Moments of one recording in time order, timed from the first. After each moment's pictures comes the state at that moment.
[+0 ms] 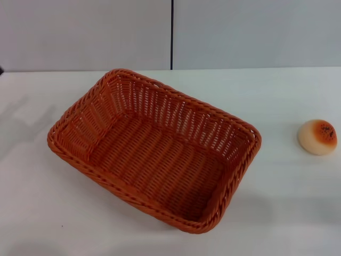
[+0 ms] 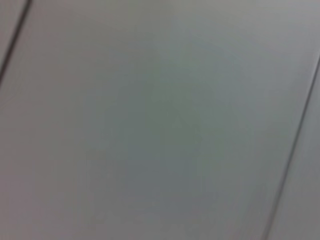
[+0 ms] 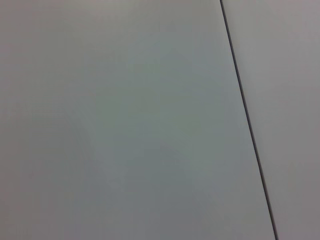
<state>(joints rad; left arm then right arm) -0.16 -2.05 0.58 0.68 1.41 1.53 -1.30 0.33 2.08 -0.89 0.01 -0.50 -1.70 0.35</state>
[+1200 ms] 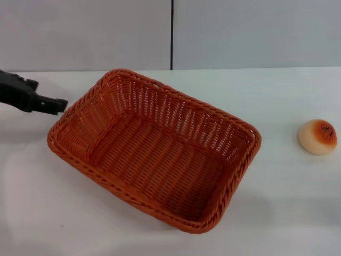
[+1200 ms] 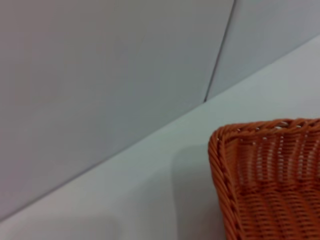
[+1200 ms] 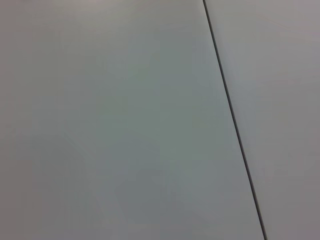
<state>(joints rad) -0.39 -2.07 0.97 1.60 2.45 1.65 -2.33 0.32 2.08 -0.88 -0.02 -0.49 -1.71 0.39</state>
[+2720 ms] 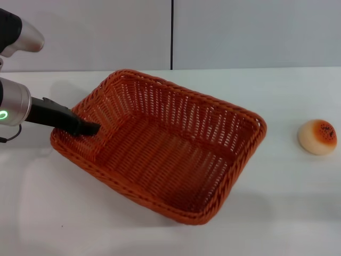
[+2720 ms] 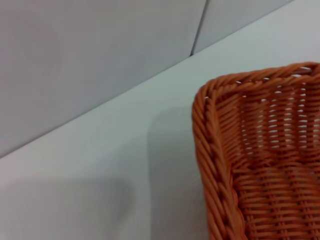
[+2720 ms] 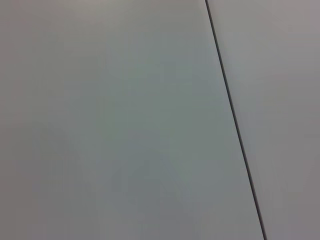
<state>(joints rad) -0.40 -2.07 1.24 1.32 2.47 1.36 -2.40 0.33 2.07 -0.88 -0.02 -0.49 -1.68 0.39</state>
